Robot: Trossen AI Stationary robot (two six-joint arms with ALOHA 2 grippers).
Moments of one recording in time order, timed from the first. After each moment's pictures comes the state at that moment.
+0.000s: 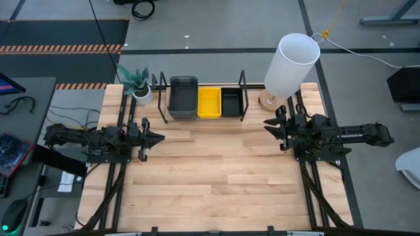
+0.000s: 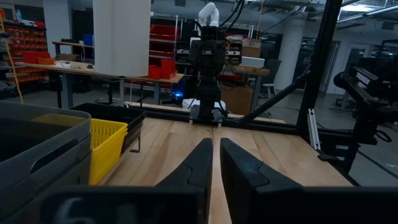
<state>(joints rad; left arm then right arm) -0.14 0.14 0.01 0.23 -0.23 -0.10 -0.07 0.31 0.07 0.57 -0.02 0.08</state>
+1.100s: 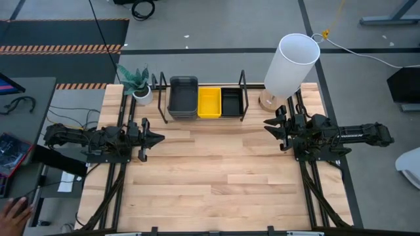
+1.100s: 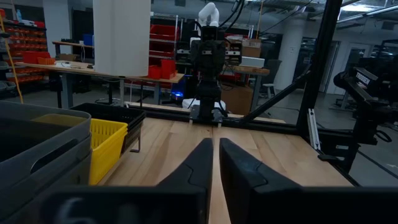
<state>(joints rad) -0.14 0.14 0.01 0.23 -0.23 -0.10 -0.07 0.31 0.07 0.57 -0.02 0.08</state>
